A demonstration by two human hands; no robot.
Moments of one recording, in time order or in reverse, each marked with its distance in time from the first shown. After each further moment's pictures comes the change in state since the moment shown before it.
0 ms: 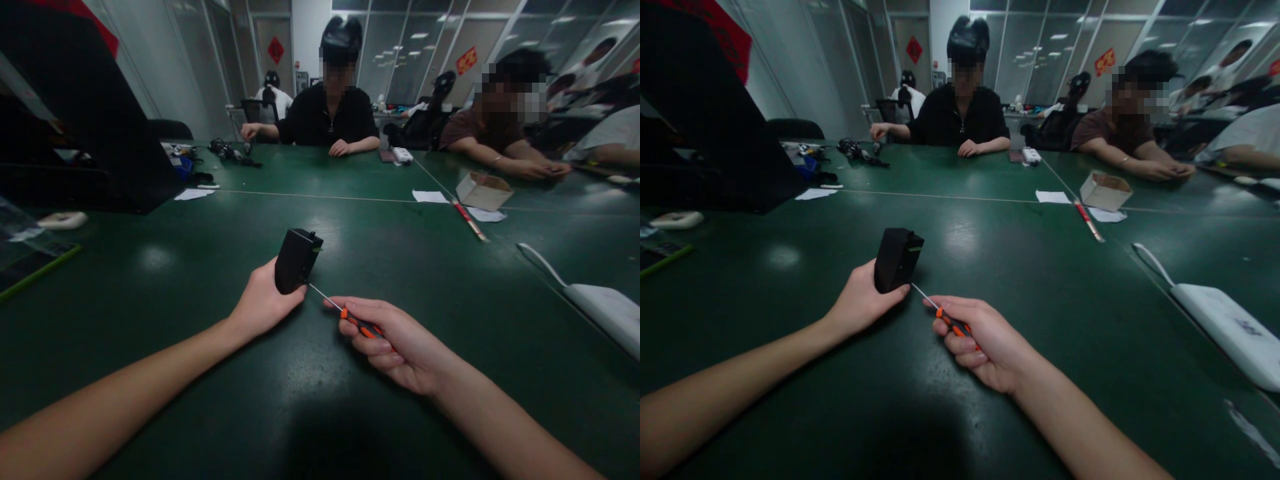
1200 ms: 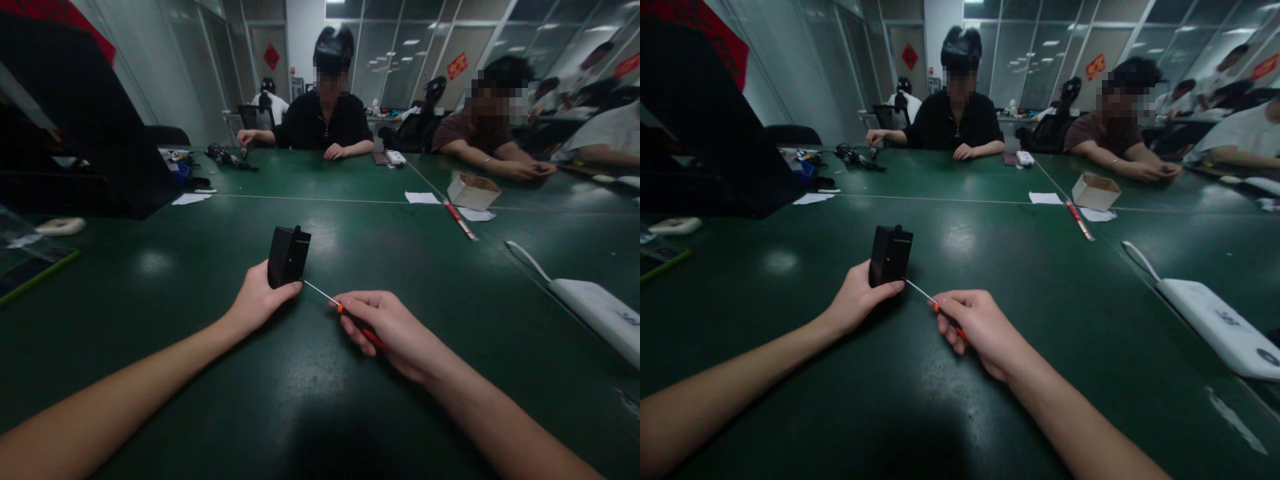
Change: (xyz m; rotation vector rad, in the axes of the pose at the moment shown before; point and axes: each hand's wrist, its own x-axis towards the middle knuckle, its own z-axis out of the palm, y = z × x) left_hand 0.002 -0.002 -0.004 -0.225 -0.032 -0.093; right_hand -0.002 0.001 0.001 -0.510 0.173 -0.251
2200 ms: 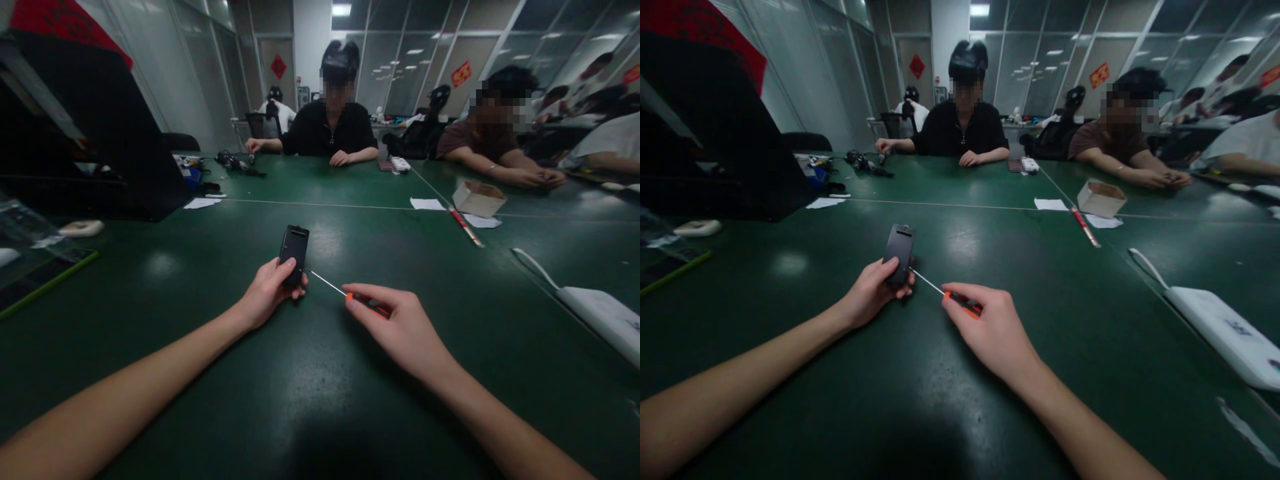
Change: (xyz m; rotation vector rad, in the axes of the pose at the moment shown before) left_hand 0.009 -0.009 0.001 -0.660 -0.160 -0.153; right_hand -0.003 -0.001 -0.004 -0.547 0.310 -0.527
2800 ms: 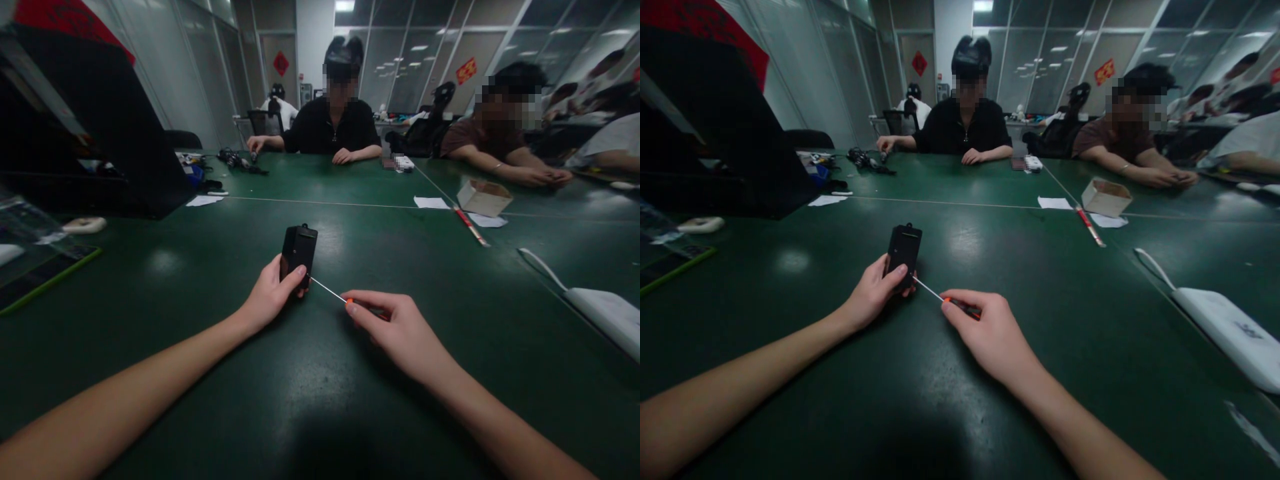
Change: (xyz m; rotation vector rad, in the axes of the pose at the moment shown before) left_hand -0.003 -0.003 0.001 0.345 0.027 0.206; right_hand -0.001 -0.008 0.004 0.152 -0.116 0.152
